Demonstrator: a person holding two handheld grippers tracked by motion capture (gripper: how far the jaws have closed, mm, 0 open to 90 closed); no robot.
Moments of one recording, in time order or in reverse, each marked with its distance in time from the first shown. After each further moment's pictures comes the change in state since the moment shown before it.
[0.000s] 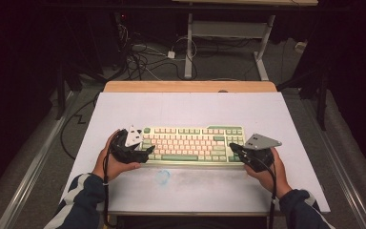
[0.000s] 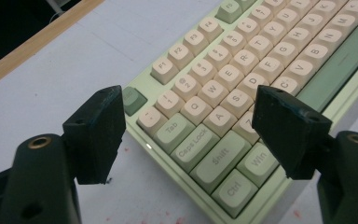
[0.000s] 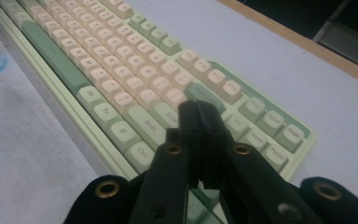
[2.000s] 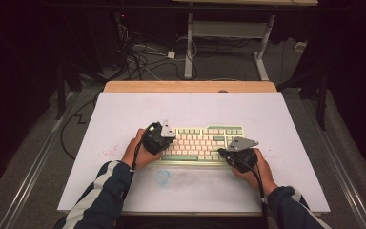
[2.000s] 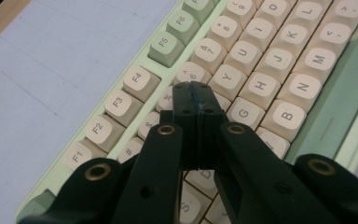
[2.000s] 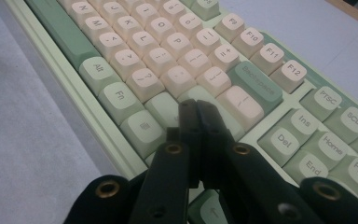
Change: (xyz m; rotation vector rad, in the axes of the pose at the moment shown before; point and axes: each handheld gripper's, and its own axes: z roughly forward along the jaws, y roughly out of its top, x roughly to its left) left arm -0.042 0.001 0.071 0.175 -0.103 0.084; right arm 0.017 -0.005 0.041 0.114 0.039 -0.043
